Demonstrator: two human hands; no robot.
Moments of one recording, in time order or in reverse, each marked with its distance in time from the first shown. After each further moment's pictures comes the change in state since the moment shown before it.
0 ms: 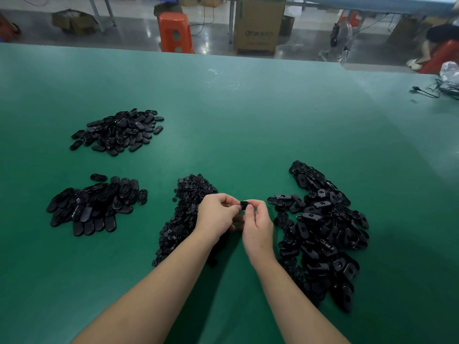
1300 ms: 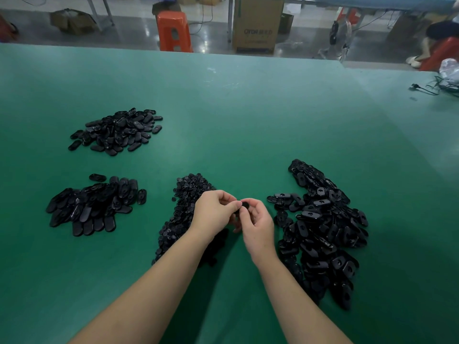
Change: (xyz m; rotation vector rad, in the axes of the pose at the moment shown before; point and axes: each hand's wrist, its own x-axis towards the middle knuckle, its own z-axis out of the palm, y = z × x) left_hand -0.004 0.008 -0.013 0.152 -0.029 0.093; right_hand 0.000 0.004 -0.003 0.224 -0.068 -0.026
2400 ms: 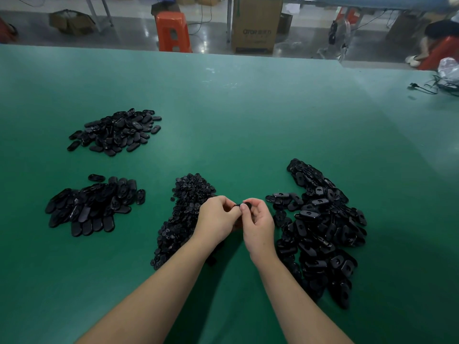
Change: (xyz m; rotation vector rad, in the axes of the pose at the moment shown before) left_hand -0.008 -0.004 0.013 0.119 0.012 -0.003; right_hand 0.004 0.004 -0.002 0.040 0.040 -0.003
